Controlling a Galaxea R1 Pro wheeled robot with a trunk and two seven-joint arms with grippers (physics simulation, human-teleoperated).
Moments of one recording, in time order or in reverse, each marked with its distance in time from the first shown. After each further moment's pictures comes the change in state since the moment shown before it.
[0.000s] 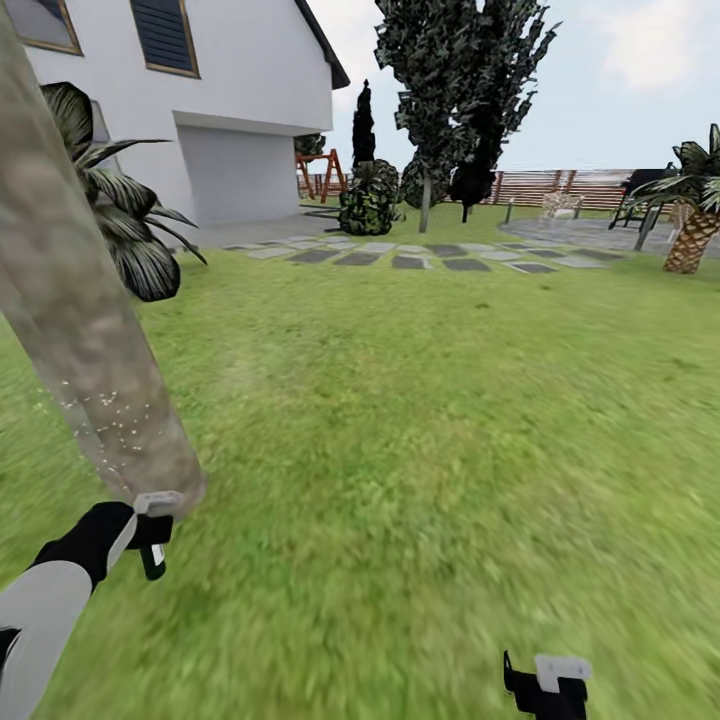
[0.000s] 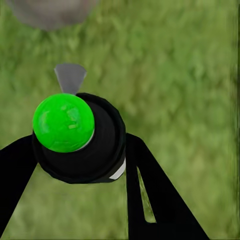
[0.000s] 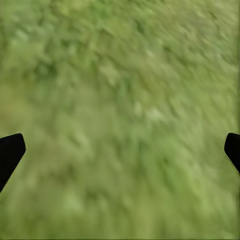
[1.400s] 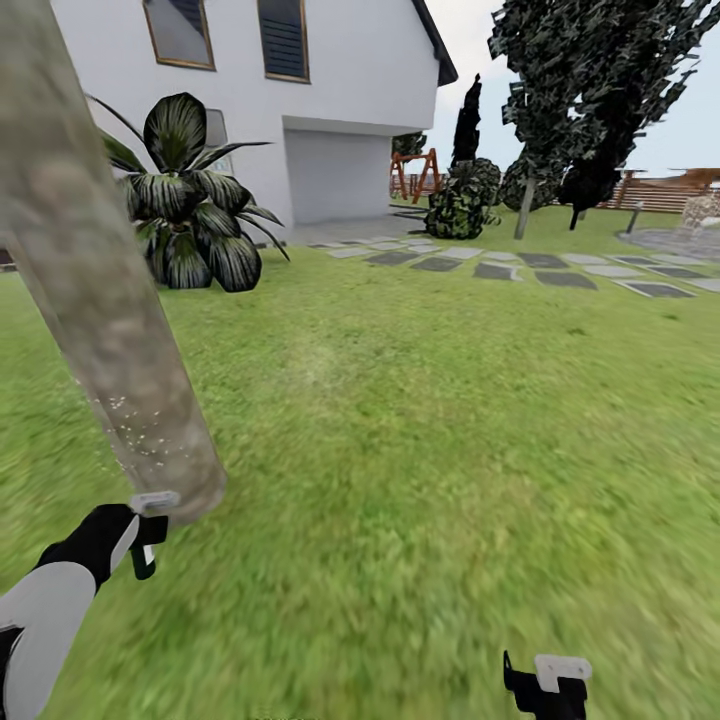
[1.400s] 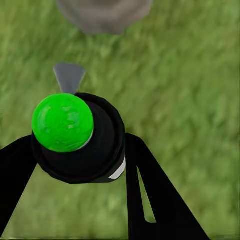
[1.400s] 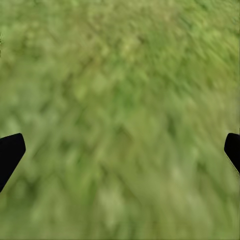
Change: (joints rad) left arm 0.002 -0.017 0.068 0.003 -0.057 -0.033 0.085; right arm 0.000 0.000 0.000 0.000 0.000 0.000 0.000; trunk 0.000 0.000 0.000
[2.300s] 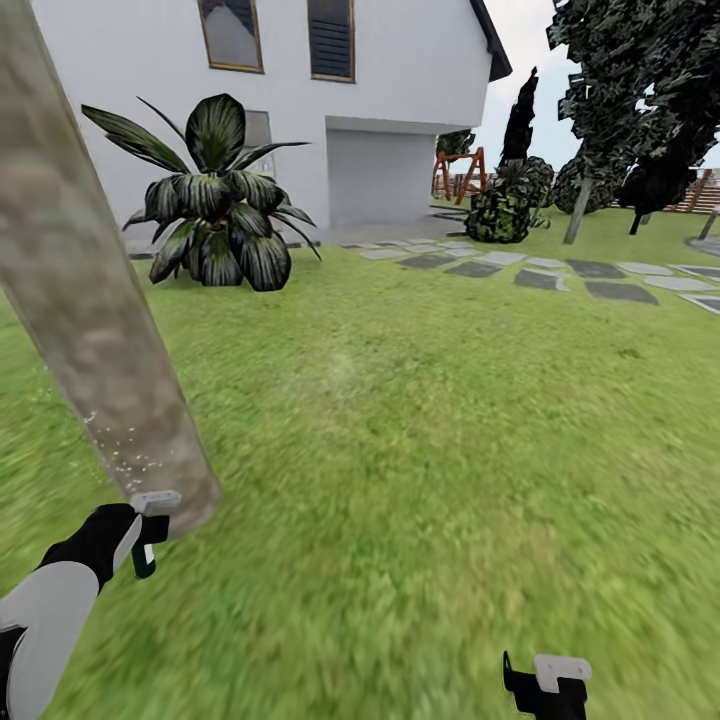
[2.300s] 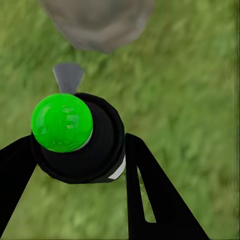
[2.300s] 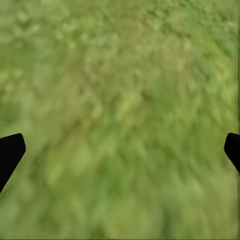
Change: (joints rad) left arm 0.000 -0.008 0.002 -0.003 0.002 -0.006 0.021; right arm 0.000 0.000 0.000 0.001 0.000 0.000 0.002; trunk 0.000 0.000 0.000
